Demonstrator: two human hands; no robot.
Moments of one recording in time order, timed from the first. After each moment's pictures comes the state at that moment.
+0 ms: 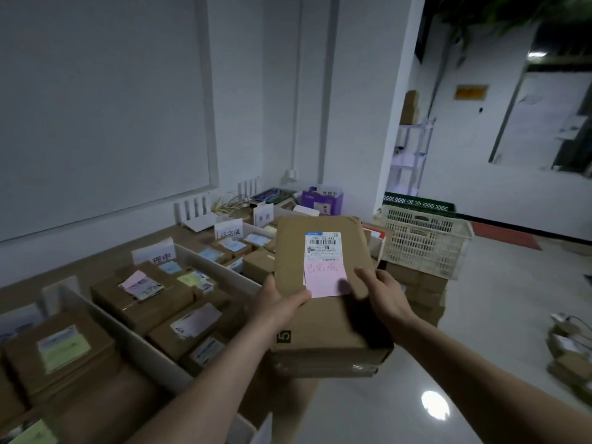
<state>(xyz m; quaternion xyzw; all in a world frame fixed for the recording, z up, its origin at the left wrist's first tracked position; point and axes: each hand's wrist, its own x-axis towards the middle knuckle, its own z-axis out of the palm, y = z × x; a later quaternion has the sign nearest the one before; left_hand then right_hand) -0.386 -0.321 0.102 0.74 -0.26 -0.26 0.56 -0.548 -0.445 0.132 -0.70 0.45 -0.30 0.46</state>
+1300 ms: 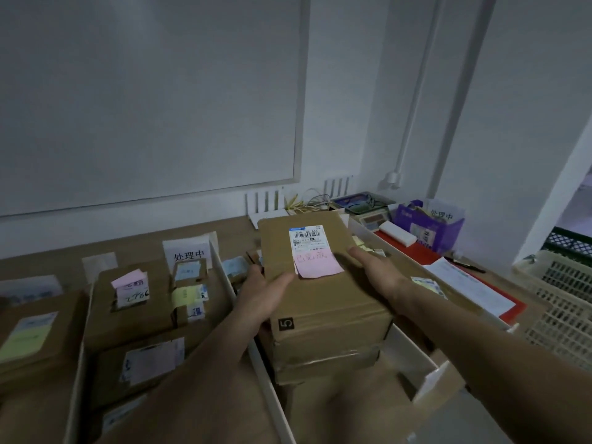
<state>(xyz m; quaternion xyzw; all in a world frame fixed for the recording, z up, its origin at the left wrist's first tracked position) -0.227 -0.604 0.099 0.81 -0.02 -0.12 0.58 -0.289 -0.818 0.141 -0.81 0.26 -0.01 0.53</state>
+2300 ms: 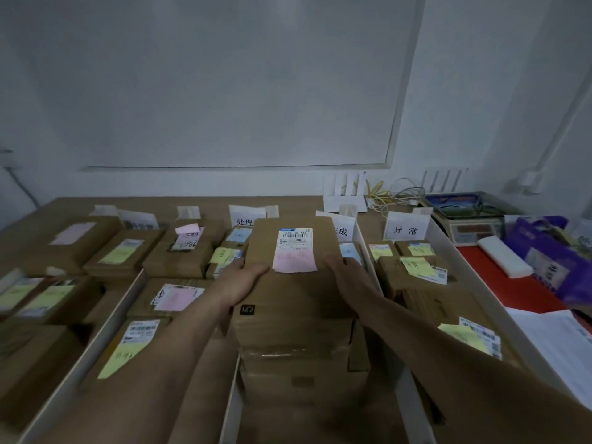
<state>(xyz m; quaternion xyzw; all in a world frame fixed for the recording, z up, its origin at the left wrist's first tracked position) -0.239 -0.678 0.096 0.81 0.19 -0.06 0.55 -0.210 -0.894 0.085 -0.81 0.03 0.12 0.58</state>
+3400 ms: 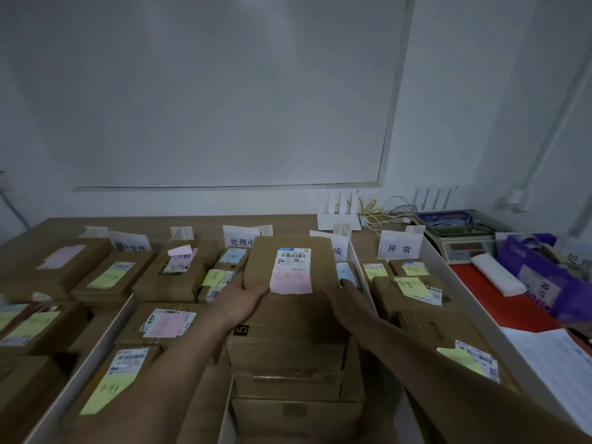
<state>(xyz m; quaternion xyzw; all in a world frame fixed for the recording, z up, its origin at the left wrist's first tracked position) -0.222 -0.688 0.099 0.86 0.17 -0.03 0.48 -0.195 -0.903 0.080 -0.83 0.05 0.11 0.54</state>
